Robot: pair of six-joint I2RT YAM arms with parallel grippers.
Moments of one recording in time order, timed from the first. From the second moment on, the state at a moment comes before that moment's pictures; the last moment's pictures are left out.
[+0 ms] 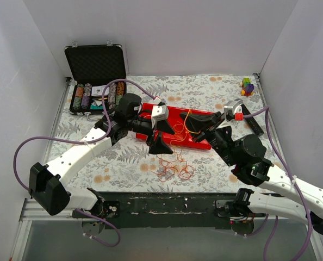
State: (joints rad) left arm -0.65 1.32 1.16 -0.34 1.01 0.24; right arm 1.10 0.79 0.82 0.36 0.29 0.22
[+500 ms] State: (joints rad) left arm -0.70 1.33 1.20 -0.35 1.08 0.21; right arm 1.10 0.79 0.82 0.37 0.29 0.21
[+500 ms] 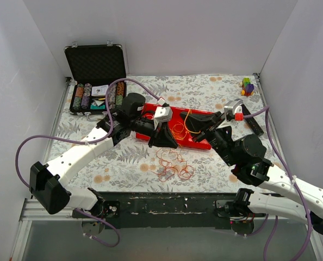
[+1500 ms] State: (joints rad) left arm -0.70 1.41 2.03 -0.58 0.89 0.28; right arm 1.09 0.98 0.50 0.24 0.35 0.32
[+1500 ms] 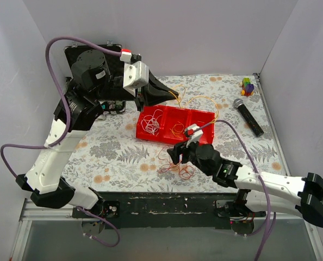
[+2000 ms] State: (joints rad) left arm -0.70 1.33 1.46 -0.13 0.56 0.22; right arm 1.09 0.70 0.31 0.17 0.47 0.47
